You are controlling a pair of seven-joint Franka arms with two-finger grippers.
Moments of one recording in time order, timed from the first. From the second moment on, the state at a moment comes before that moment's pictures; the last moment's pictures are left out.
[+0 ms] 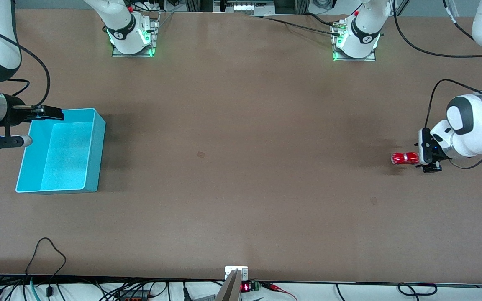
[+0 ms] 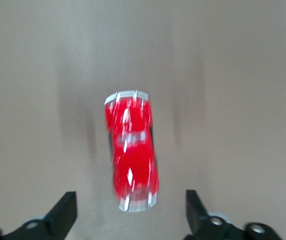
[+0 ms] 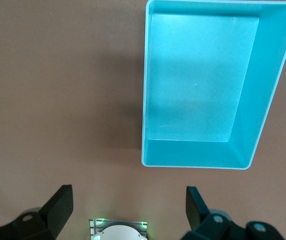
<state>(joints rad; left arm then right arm) 0.39 0.44 -0.14 -1.95 0.05 2.24 1.87 0.03 0.23 -0.07 -1.54 -0.02 1.48 -0.12</state>
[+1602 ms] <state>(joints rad) 0.20 0.26 -0.20 -1.75 0.02 2.07 0.64 0.01 0.19 -0.08 -2.00 0.01 2.00 -0.33</state>
